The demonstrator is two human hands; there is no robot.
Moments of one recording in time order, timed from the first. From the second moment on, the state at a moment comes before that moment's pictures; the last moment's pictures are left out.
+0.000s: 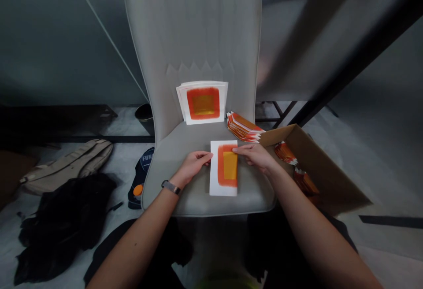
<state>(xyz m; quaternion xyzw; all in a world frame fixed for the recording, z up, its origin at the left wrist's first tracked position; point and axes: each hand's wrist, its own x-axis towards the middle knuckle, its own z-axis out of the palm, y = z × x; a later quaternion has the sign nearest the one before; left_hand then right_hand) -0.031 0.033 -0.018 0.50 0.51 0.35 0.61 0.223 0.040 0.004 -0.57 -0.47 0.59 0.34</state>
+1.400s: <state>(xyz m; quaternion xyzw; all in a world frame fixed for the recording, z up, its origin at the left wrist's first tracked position) -0.029 0.033 -0.017 0.51 0.51 0.35 0.60 0.219 0.037 -0.004 -0.54 -0.45 0.64 0.30</state>
